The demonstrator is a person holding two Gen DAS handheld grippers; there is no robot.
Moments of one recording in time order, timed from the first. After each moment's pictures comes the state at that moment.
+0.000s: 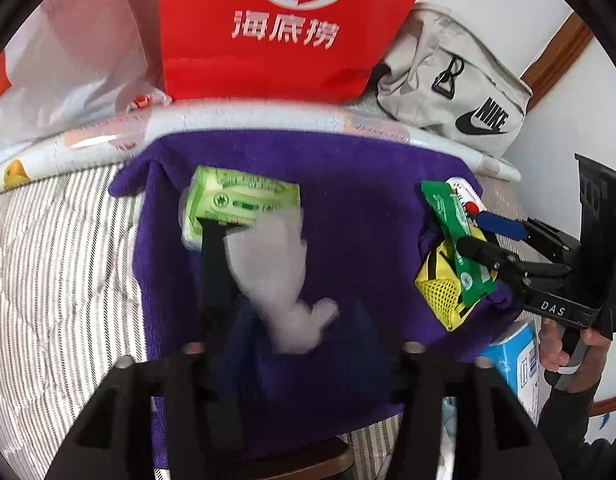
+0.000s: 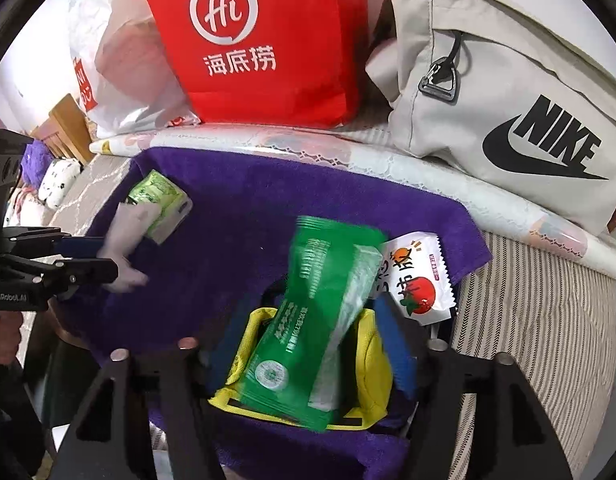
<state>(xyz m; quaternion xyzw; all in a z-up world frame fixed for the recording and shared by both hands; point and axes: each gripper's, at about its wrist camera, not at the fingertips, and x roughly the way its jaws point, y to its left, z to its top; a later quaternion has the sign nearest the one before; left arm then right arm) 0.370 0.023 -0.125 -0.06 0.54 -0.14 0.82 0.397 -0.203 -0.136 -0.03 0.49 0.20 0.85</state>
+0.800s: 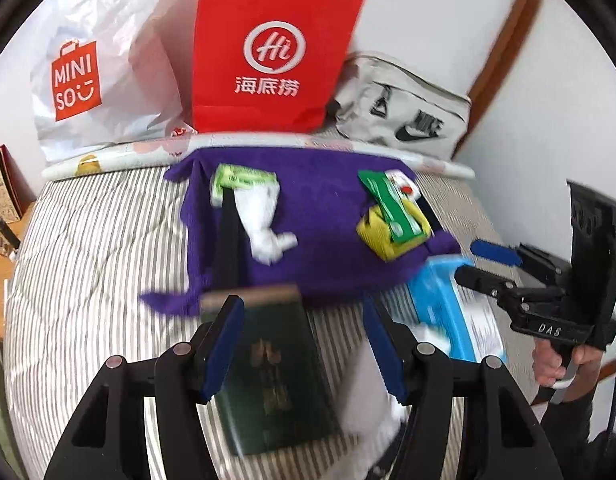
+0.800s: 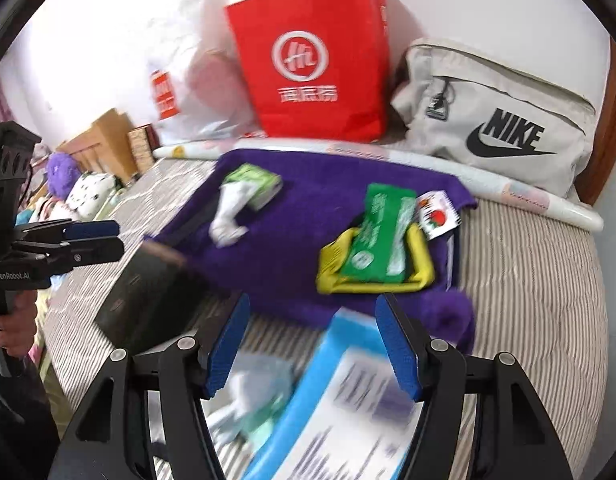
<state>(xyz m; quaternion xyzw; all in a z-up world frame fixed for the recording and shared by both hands) 0.225 0.036 -0.060 -0.05 0.47 -0.15 0.87 0.252 -0.200 -0.082 -0.01 0.43 0.22 0.87</state>
